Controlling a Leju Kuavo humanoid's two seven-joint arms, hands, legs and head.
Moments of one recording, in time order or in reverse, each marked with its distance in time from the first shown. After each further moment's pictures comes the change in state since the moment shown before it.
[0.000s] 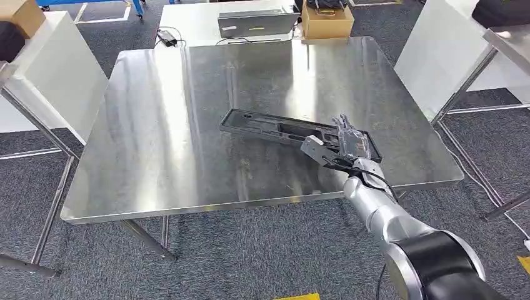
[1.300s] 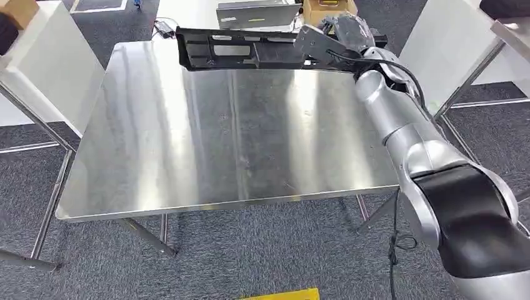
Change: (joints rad) left arm -0.004 -0.013 0.073 0.000 0.079 -0.004 -0.053; right arm -0.395 -0.029 0.157 -0.219 -0.166 0.372 -0.043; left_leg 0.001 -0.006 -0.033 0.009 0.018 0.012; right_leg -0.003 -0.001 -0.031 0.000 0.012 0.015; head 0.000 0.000
